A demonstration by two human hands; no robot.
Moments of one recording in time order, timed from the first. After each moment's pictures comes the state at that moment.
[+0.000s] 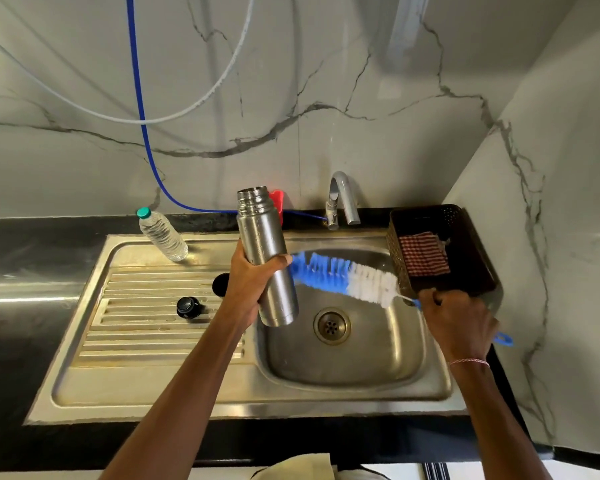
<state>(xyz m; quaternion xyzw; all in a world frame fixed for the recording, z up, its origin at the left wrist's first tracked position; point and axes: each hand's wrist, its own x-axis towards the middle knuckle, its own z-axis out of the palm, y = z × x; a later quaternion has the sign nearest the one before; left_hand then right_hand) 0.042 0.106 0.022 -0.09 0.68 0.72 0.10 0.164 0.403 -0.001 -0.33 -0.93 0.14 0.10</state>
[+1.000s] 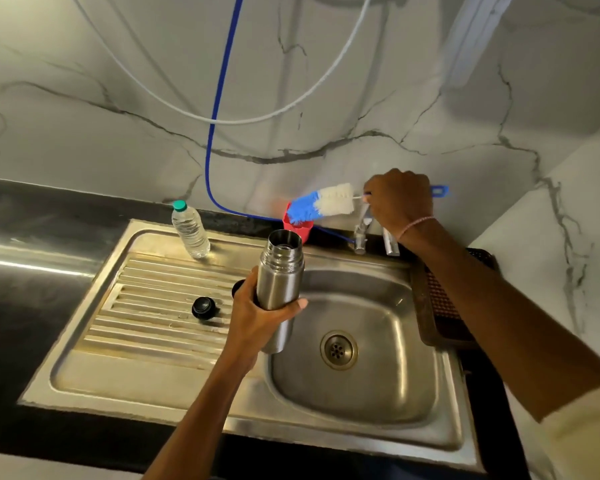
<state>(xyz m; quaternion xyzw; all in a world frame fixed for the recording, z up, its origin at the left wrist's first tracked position) 0.074 0.055 0.015 -0.06 0.72 0.69 0.02 -0.066 0.299 0.125 0.06 -0.98 -0.13 0.11</state>
